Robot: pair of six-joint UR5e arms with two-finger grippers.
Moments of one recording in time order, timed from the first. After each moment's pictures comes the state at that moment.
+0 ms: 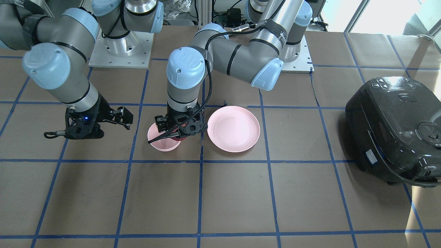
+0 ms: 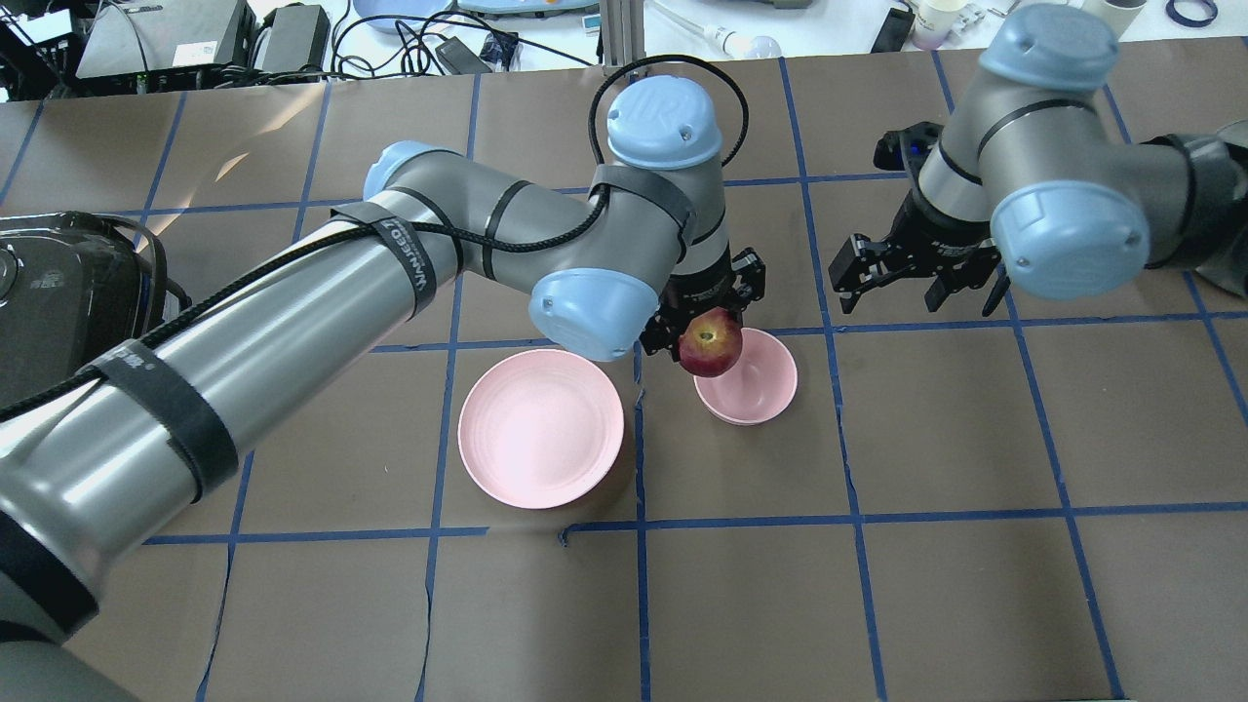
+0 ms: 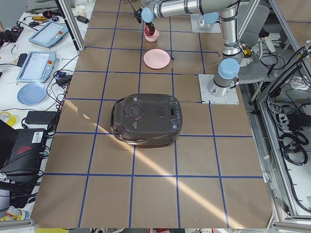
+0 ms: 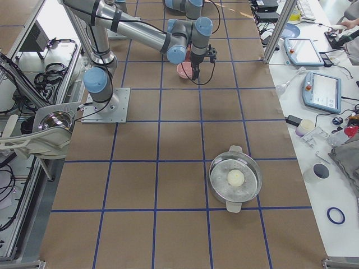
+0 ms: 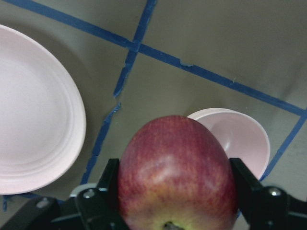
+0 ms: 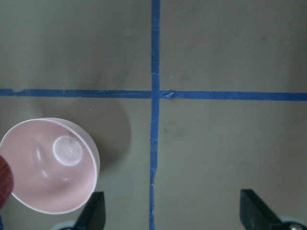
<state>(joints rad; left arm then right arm) -2.07 -2.04 -1.56 -1.07 1.39 -0.95 1.45 -1.43 1.82 -1.87 -1.50 -0.13</state>
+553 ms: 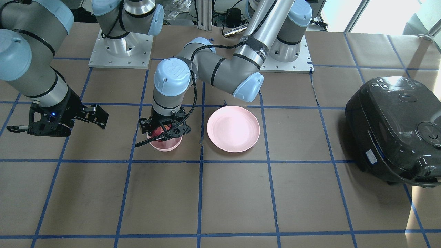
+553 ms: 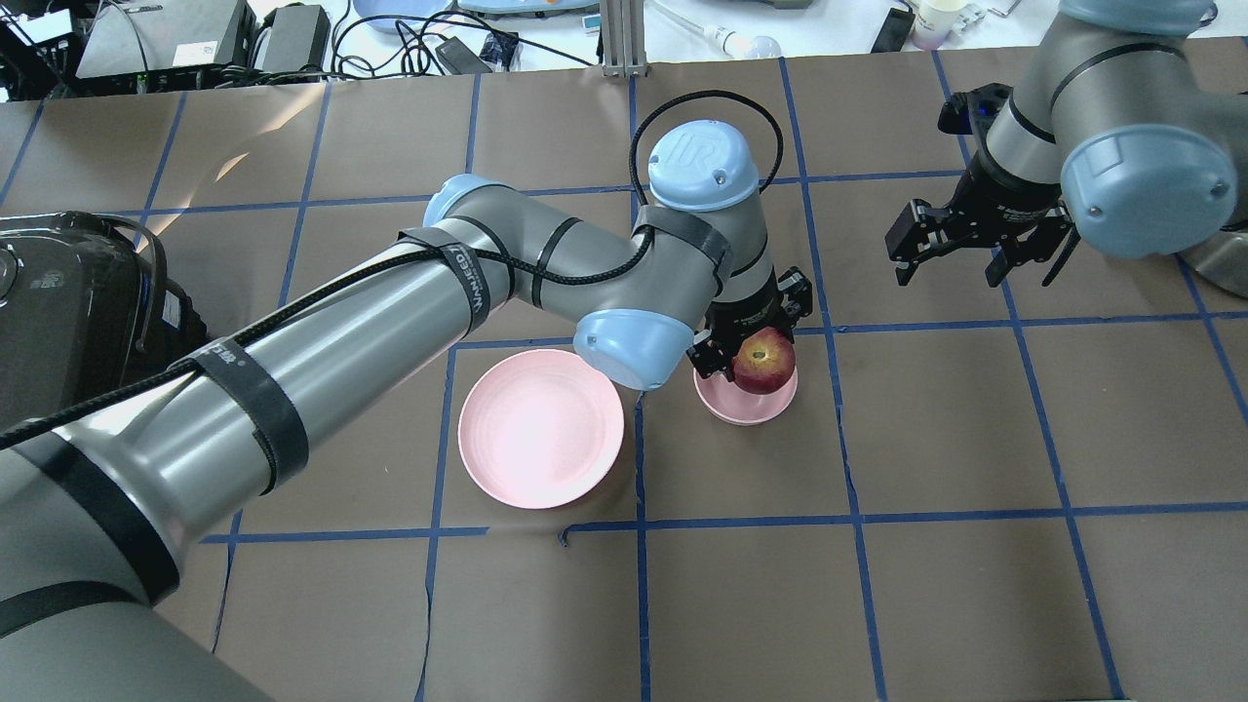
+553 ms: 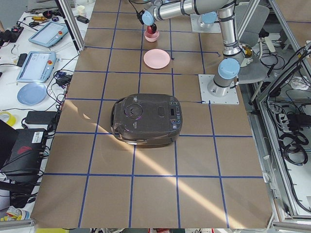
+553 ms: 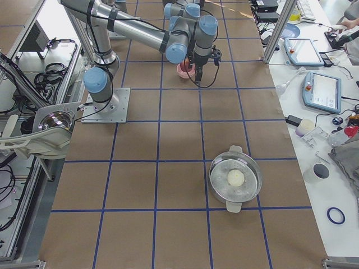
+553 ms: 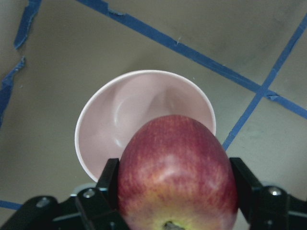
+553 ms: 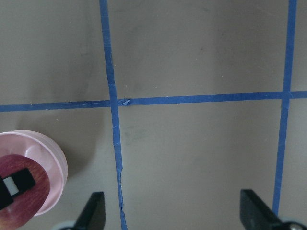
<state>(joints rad) -2.10 -2.10 -1.57 -0.98 1.33 -1.01 1.39 -1.45 1.78 -1.83 -1.54 -0.14</state>
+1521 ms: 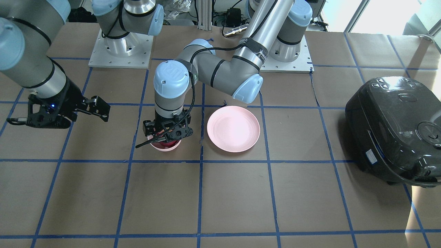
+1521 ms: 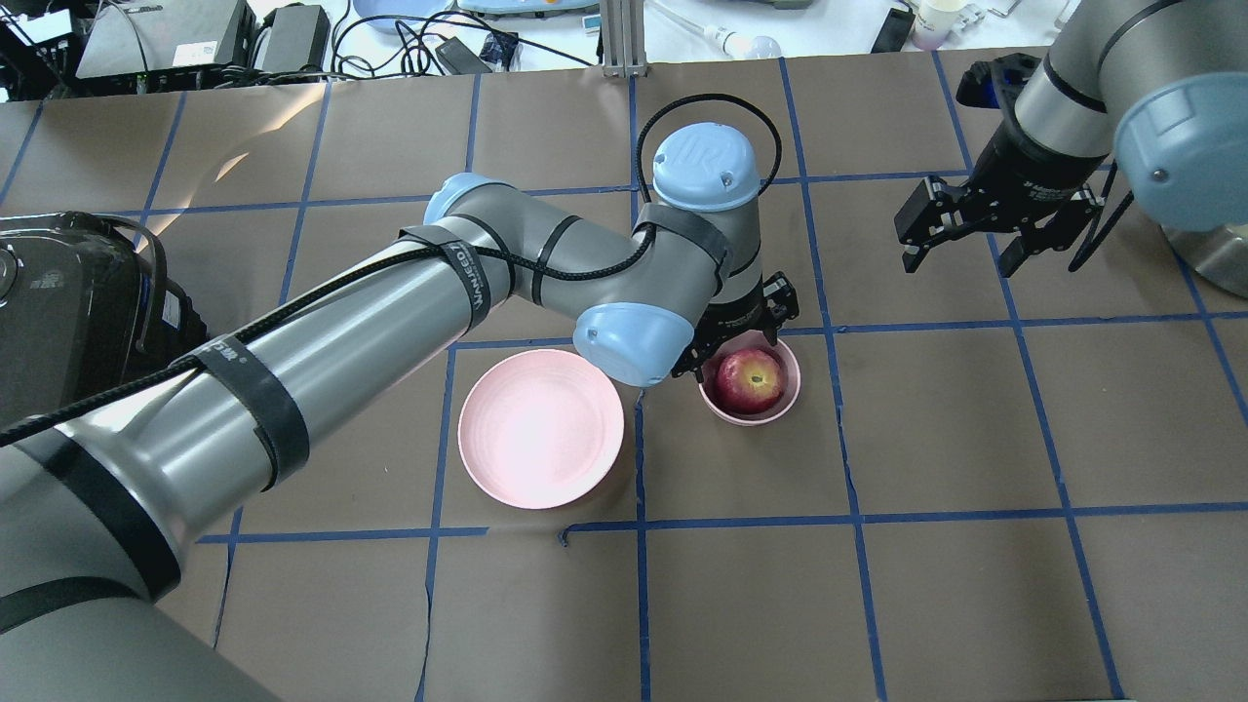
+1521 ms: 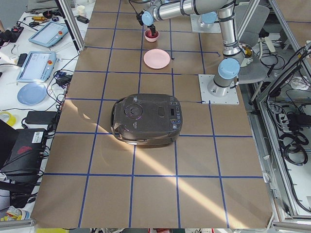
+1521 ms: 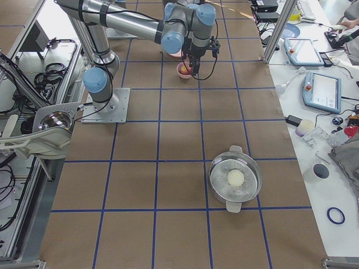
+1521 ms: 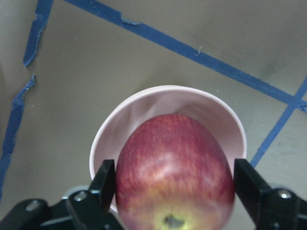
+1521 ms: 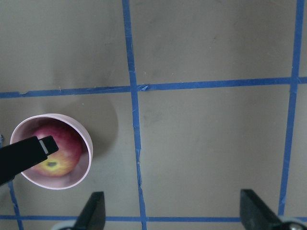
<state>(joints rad) -2.09 -2.07 -1.55 -1.07 1.40 -0.92 1.39 -1.52 1.70 -1.66 -1.49 -0.14</state>
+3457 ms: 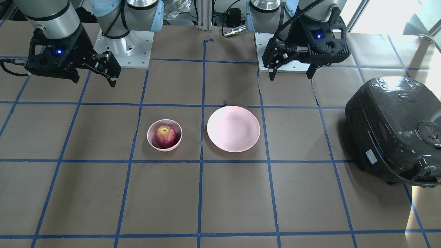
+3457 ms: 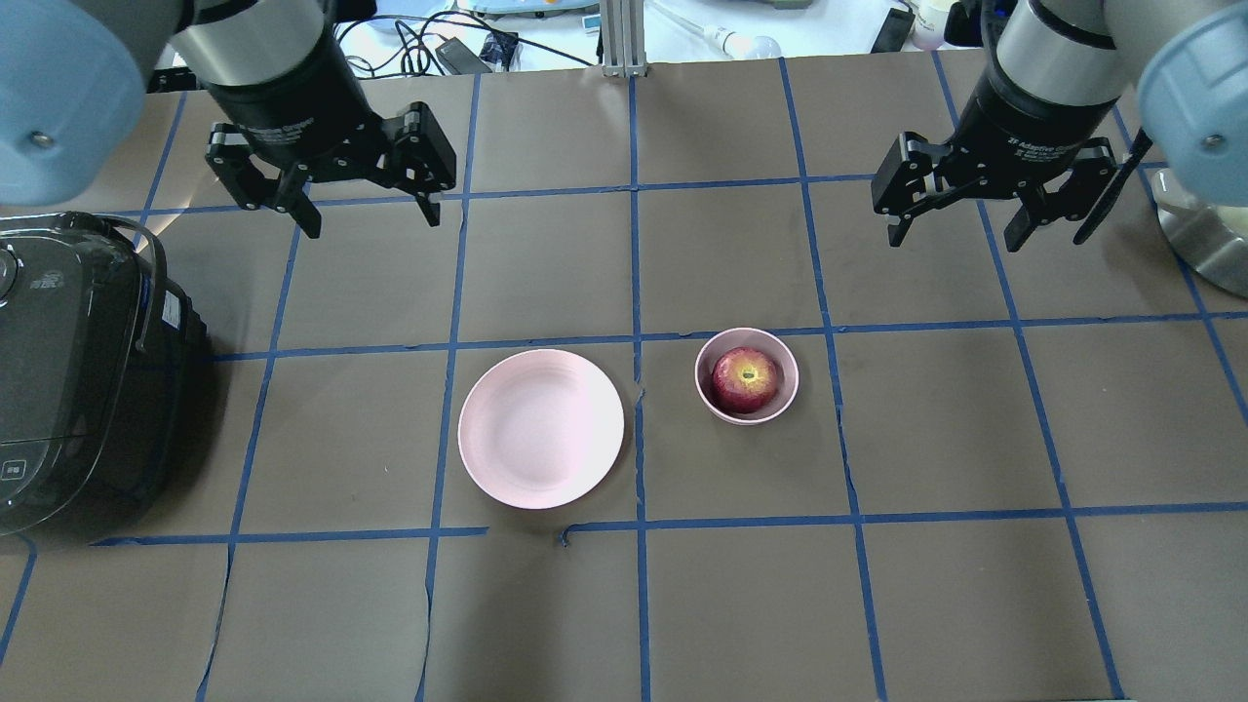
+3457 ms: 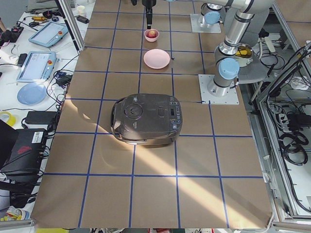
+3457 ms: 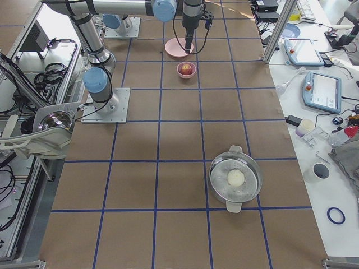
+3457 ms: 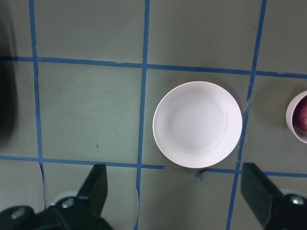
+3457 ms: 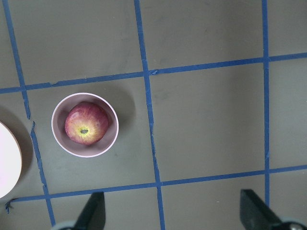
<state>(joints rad) -1.64 -1.56 -1.48 -1.63 1.58 -0.14 1.53 -1.61 1.61 -1.53 -1.59 0.06</state>
